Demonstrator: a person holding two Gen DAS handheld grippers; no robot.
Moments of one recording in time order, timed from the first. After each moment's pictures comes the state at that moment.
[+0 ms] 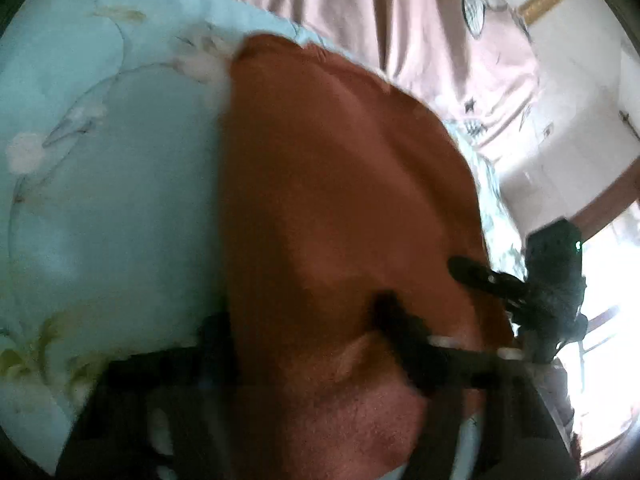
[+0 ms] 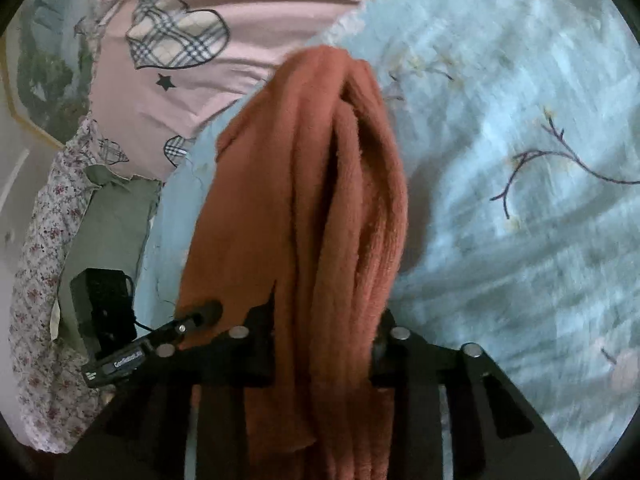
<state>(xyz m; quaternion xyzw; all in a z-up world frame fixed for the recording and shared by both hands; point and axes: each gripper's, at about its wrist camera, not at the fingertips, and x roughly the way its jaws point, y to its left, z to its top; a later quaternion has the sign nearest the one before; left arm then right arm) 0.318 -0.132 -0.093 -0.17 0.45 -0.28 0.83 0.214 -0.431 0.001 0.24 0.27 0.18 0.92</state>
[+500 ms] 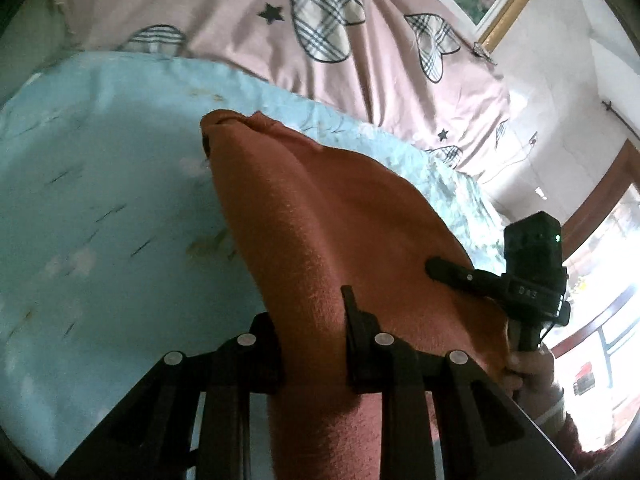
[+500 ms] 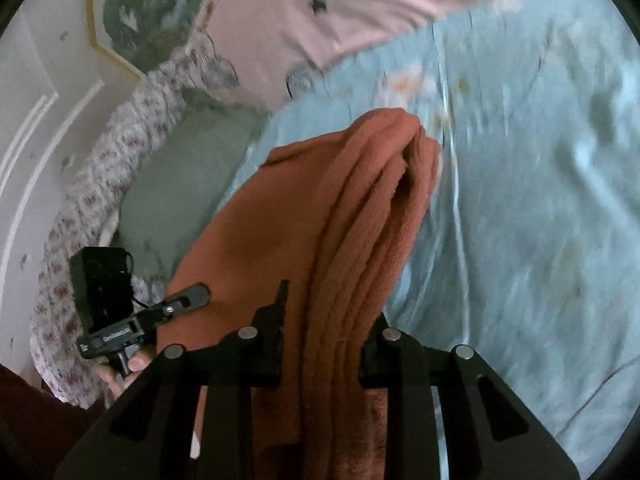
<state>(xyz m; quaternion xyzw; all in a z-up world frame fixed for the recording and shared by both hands) 0.154 -0.026 -0.020 -0.15 0.37 -0.25 0.88 0.151 -0.300 -0.042 0.16 0.29 0.30 0.89</state>
